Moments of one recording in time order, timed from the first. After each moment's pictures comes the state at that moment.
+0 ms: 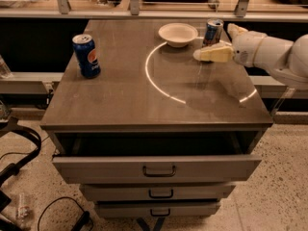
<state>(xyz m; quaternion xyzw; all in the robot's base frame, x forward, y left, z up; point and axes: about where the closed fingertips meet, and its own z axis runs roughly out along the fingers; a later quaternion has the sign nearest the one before) 0.720 -0.194 0.922 -0.33 0.67 0.22 0.63</state>
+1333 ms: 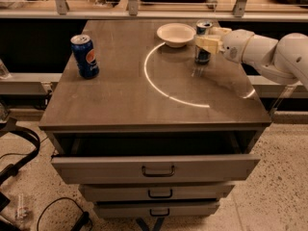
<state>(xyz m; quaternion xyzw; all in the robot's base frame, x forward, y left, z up) 0.757 -0.176 0.916 -0.31 0.66 0.24 0.64</state>
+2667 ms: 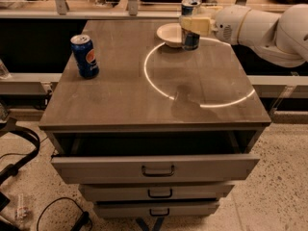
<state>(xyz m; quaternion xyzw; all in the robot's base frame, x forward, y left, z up) 0.715 -0.118 0.995 -0.33 0.65 0.26 0.64</state>
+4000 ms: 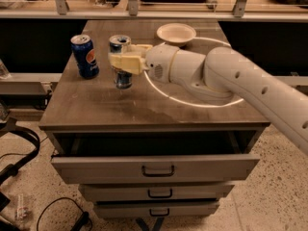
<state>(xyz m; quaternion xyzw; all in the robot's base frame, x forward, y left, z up) 0.618 0.072 0.938 -0.33 0.63 0.40 0.58</state>
